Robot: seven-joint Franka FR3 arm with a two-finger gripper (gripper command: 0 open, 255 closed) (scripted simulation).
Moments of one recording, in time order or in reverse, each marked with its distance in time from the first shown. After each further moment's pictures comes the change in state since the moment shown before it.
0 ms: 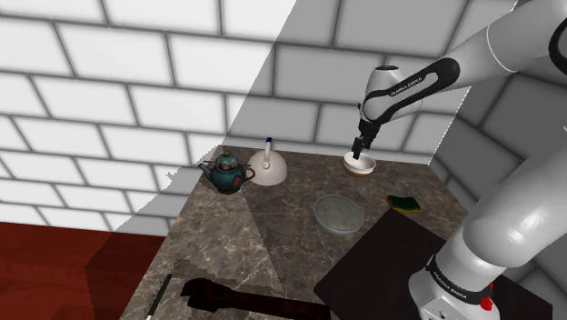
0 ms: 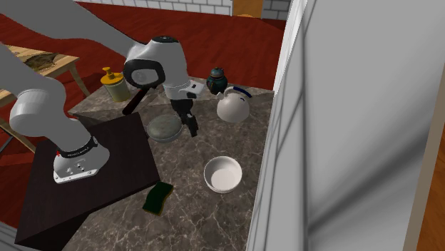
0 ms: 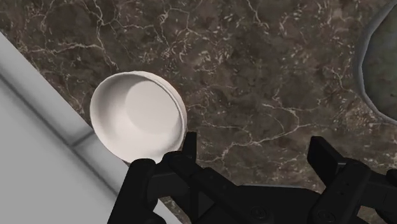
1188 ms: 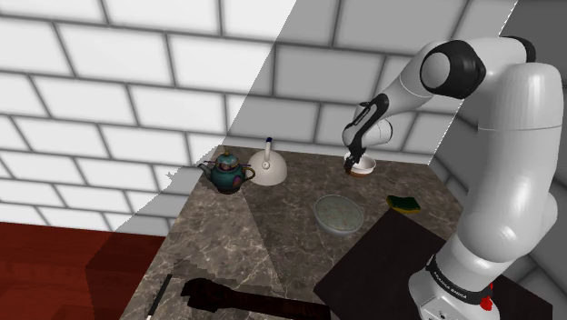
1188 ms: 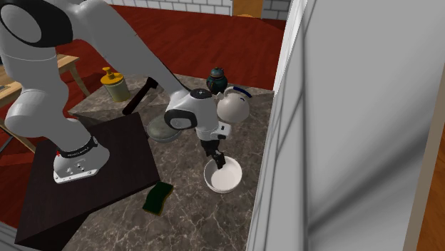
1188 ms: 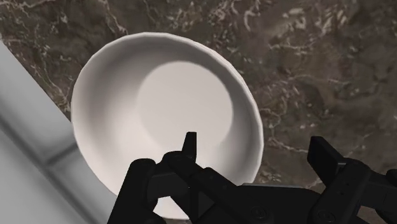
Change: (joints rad) arm -0.120 0.573 0.023 0.255 0.214 0.331 -0.269
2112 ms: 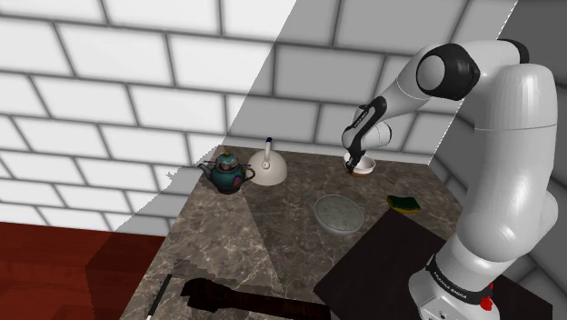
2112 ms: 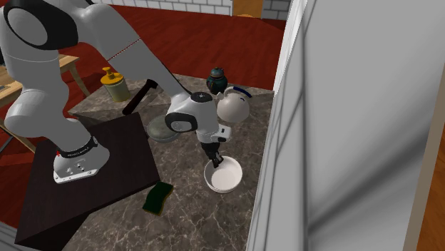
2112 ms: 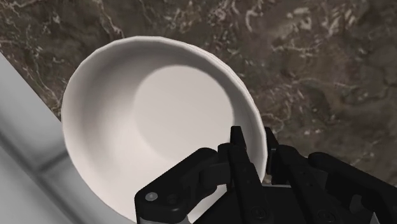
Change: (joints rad) arm -0.012 0.030 0.010 0.006 0.011 0.024 -0.008
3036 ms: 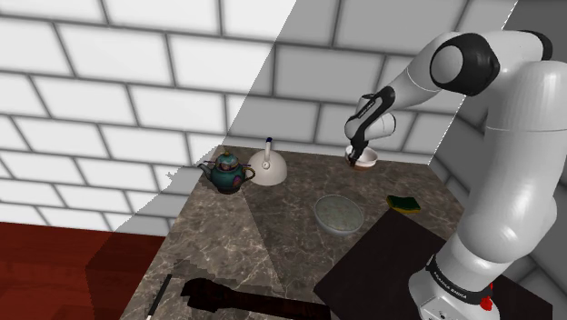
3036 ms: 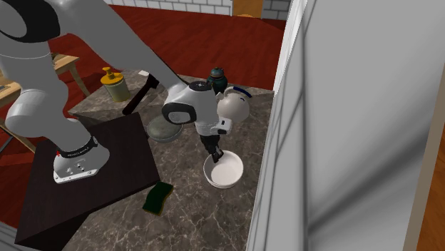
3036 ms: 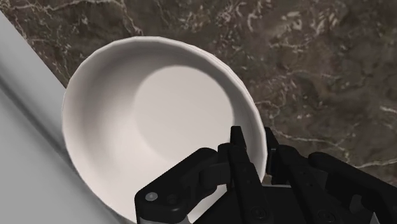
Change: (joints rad) arm 0.024 -0.097 -0.030 -0.008 -0.033 -0.087 0.012
